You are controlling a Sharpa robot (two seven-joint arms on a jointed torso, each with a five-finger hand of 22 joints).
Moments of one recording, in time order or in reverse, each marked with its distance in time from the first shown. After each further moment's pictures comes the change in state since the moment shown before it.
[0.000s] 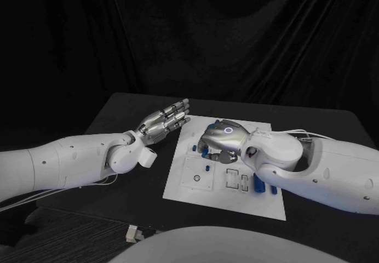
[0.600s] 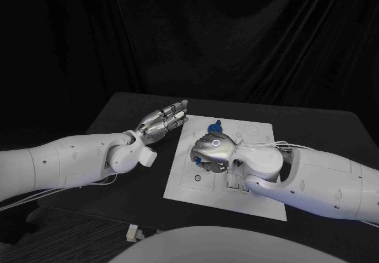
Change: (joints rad) left arm -0.002 -0.005 0.000 0.000 0.000 -0.042 0.005; left_hand 0.020 0.012 0.008 -0.004 0.016 0.043 0.075 0.015 0.006 -0.005 -0.002 0.000 0.000 0.000 0.036 0.000 0.000 0.000 0.000 0.080 0.000 0.002; right arm -0.074 0.075 0.000 -0.078 -0.119 -0.006 0.010; right_hand -0.004 -0.004 0.015 -0.007 0.000 -0.004 0.004 -0.005 0.000 0.004 -0.004 -0.002 0.000 0.000 0.000 0.000 0.003 0.000 0.000 0.000 0.000 0.000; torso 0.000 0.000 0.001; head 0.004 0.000
